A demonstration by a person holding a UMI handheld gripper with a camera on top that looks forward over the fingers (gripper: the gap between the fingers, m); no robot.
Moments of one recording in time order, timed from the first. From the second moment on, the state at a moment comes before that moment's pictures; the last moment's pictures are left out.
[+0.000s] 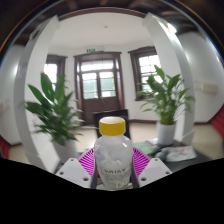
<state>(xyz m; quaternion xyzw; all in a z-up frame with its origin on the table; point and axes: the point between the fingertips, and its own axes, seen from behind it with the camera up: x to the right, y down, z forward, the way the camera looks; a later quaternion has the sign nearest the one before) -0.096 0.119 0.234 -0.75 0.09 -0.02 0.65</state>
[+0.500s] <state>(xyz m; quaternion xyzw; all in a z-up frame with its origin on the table) 0.050 0.112 0.091 -0.79 0.14 -0.13 0.59</state>
